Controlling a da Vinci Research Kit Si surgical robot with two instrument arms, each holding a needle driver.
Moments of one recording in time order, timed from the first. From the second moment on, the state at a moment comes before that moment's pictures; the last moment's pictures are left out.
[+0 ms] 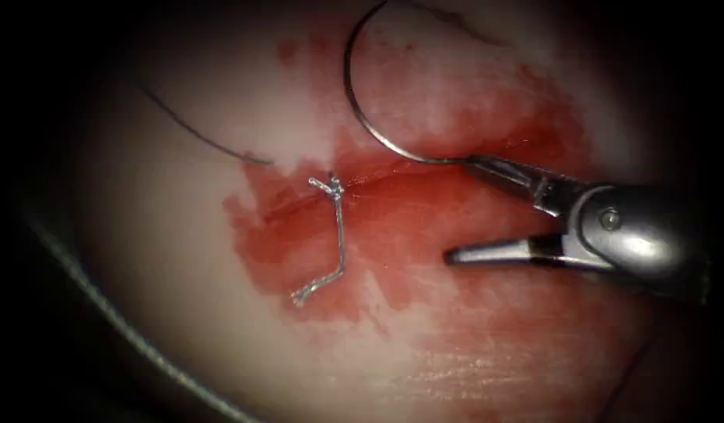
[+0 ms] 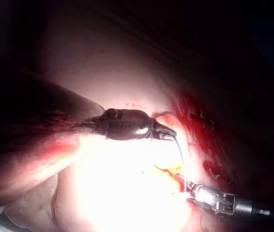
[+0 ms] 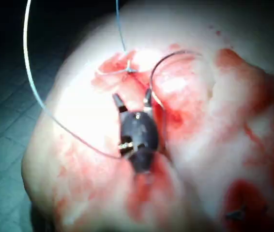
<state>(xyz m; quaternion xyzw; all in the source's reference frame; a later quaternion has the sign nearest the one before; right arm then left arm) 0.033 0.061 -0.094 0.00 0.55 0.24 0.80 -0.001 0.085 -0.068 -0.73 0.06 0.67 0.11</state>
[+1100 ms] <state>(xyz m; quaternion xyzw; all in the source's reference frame) 0.032 0.060 -0.095 0.02 0.54 0.24 0.81 0.004 0.080 -0.084 -0.63 -0.06 0.74 0.24</state>
